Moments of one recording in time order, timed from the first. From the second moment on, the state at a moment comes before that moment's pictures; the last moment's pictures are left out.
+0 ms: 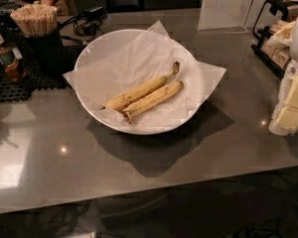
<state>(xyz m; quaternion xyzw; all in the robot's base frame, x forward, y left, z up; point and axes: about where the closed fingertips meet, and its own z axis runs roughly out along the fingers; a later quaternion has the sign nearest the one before) 0.438 -0.217 0.976 -0.60 0.78 -0.03 0.16</state>
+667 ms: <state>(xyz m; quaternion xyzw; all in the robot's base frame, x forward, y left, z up) 0.434 -0.201 0.982 -0.63 0.75 -0.01 0.18</state>
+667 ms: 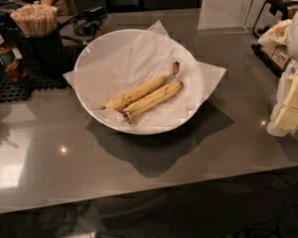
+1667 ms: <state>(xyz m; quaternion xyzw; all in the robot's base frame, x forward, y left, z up) 0.441 -0.074 0.989 -0.78 0.56 0.12 0.23</state>
